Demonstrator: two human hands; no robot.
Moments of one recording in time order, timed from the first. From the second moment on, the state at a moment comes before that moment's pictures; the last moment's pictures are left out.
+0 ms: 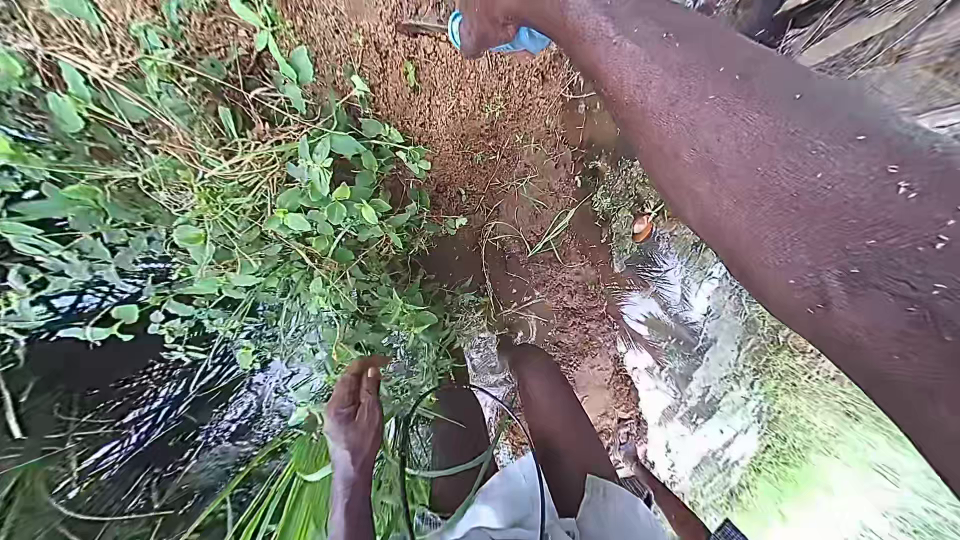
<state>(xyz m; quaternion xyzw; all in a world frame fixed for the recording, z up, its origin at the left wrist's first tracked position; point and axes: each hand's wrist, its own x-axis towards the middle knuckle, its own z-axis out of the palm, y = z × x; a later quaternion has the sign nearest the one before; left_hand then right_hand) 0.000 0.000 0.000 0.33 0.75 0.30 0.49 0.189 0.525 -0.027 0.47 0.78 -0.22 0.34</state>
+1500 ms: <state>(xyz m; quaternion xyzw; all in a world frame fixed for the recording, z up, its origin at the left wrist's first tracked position) 0.328 0.307 -0.290 0.57 0.72 -0.08 0.38 0.532 -0.078 -0.133 0.82 0.13 -0.51 -0.24</state>
